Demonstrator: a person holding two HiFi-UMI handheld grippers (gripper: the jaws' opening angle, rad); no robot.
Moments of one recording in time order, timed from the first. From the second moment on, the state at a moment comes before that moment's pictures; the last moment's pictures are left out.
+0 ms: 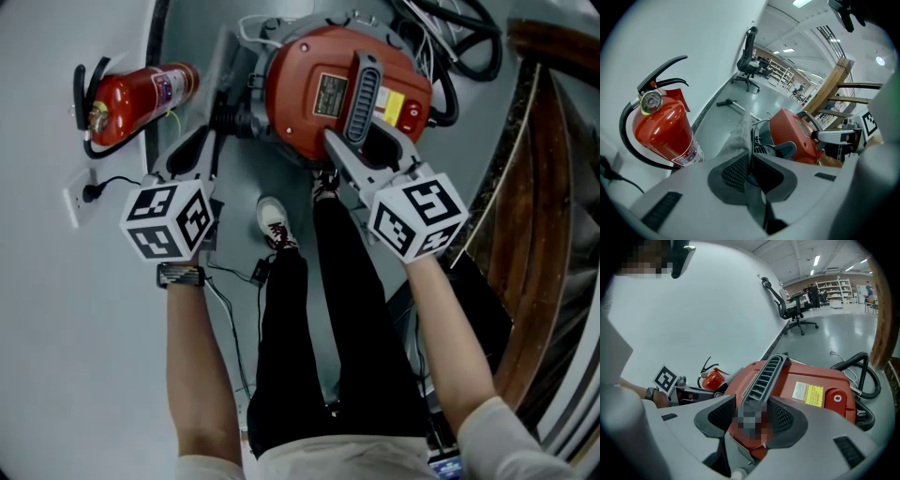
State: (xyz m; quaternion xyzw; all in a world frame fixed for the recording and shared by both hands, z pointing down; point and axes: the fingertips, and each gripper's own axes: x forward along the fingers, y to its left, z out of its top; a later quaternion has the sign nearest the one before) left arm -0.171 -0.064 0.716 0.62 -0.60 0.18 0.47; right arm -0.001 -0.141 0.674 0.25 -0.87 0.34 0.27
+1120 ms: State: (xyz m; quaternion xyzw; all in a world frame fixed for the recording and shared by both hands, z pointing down) left arm -0.147 -0.067 0.715 0.63 -0.60 0.16 0.47; right arm 0.000 -0.138 0.675 0.24 -0.88 0.30 0.28
